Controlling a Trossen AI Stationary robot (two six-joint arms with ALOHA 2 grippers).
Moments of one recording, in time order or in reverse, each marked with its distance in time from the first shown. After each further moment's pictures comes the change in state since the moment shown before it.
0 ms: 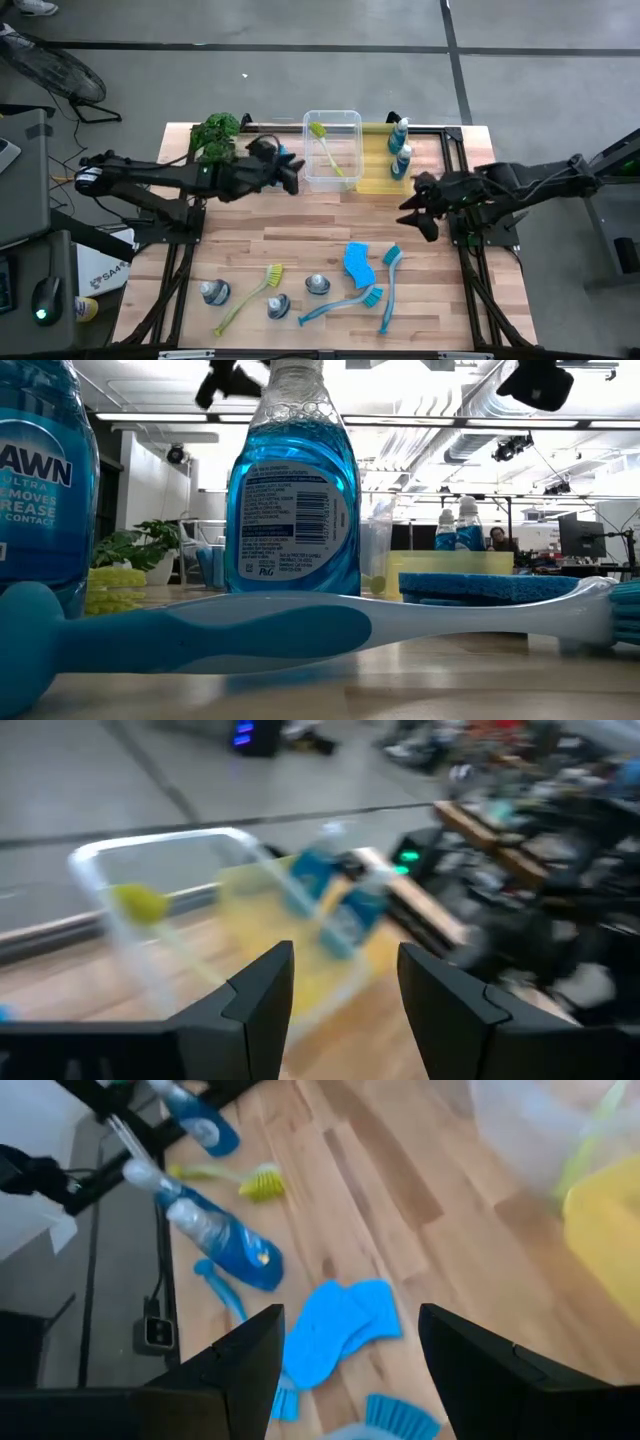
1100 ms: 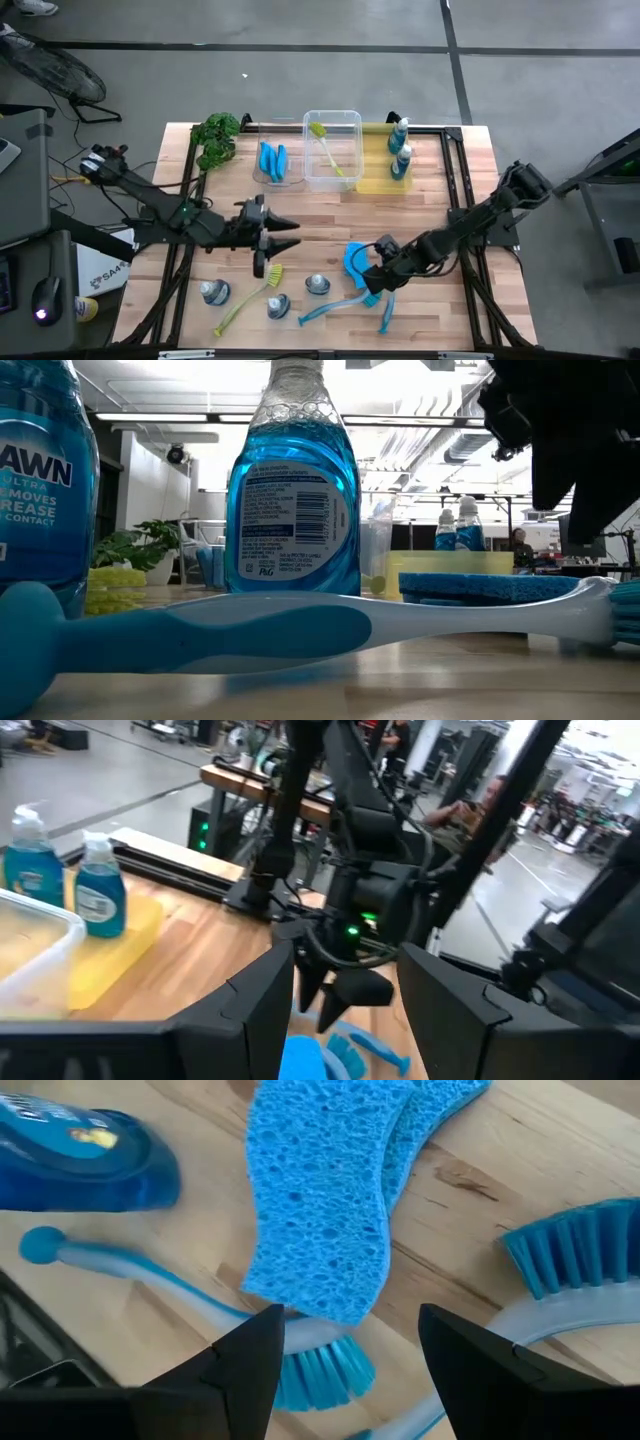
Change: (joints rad) left arm -0.477 -0.020 0.001 0.168 0.071 0.234; right arm 0.335 0.676 0.000 0.212 0.071 0.875
